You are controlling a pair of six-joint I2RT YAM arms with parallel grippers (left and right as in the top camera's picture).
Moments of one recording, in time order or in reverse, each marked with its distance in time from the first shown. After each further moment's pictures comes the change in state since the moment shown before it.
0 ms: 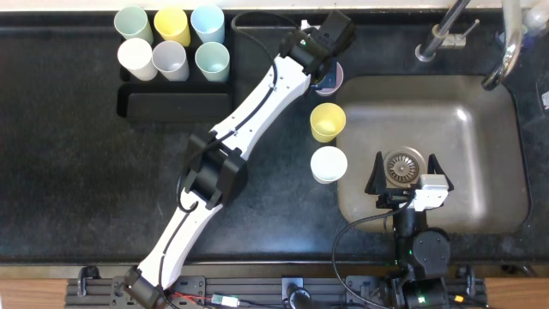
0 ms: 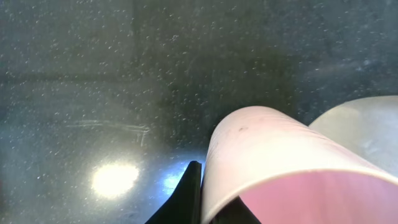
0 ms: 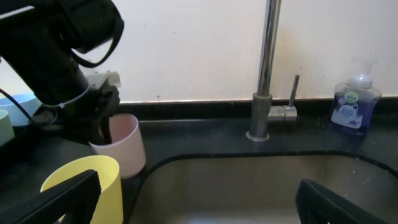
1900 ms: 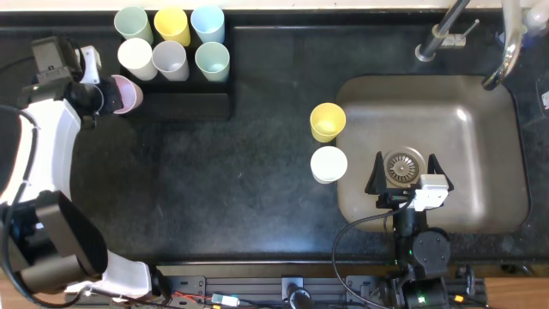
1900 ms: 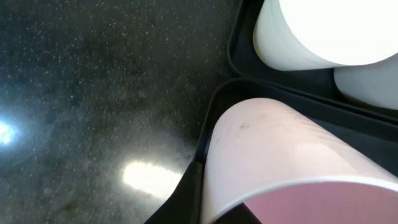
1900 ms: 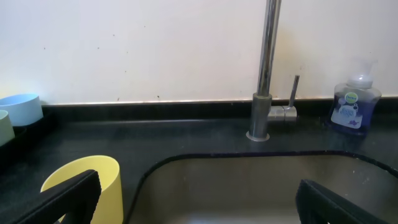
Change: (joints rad) left arm 0.943 -0.872 -1.247 0.481 0.185 0.629; right arm 0.000 0.000 0.000 0.000 0.000 0.001
